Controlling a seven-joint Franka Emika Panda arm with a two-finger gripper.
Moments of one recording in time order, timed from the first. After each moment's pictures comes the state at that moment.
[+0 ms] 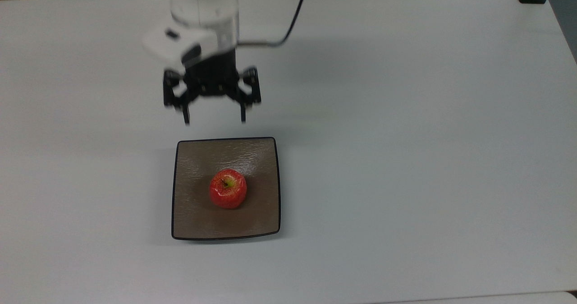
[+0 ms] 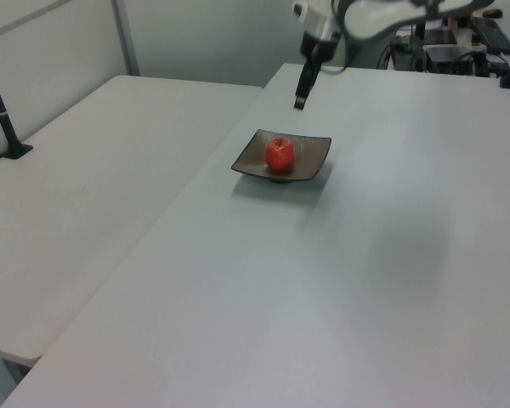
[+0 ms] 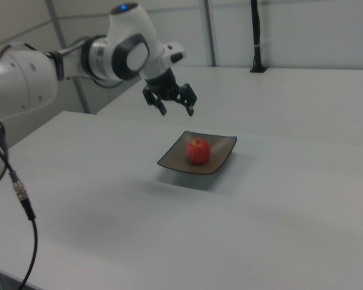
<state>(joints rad) 0.19 0.38 -0.16 -1.40 0.01 2.08 -0.13</state>
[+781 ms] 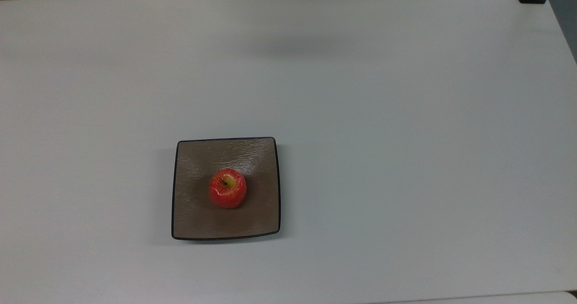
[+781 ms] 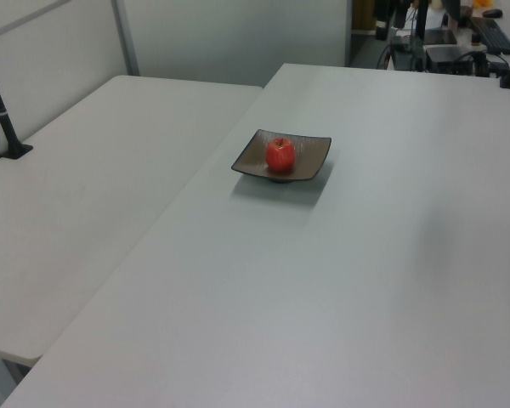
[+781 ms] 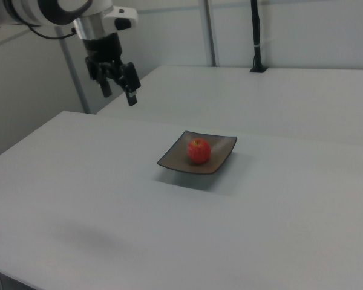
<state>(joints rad) 0.15 0.00 -0.09 -1.48 0.03 1.57 0.15</state>
